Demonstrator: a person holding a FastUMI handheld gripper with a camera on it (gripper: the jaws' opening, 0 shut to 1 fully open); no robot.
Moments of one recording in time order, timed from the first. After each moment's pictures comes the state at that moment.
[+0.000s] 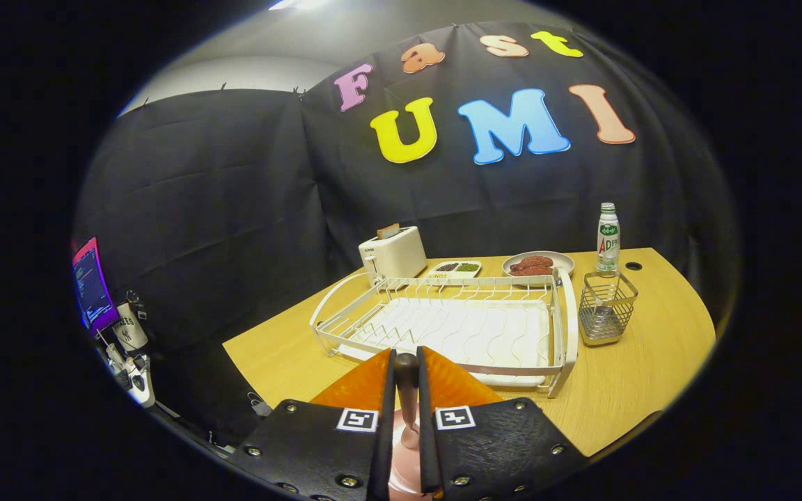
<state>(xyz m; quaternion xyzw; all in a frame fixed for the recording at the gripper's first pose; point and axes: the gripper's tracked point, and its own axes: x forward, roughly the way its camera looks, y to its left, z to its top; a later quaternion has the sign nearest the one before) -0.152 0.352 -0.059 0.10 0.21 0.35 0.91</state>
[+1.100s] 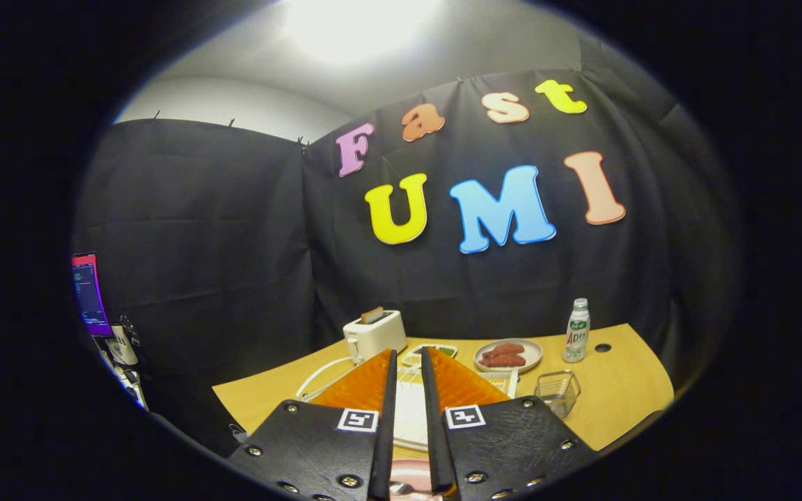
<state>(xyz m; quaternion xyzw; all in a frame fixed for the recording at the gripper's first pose) -0.086 0.283 0.106 0.11 0.04 0.31 0.94</state>
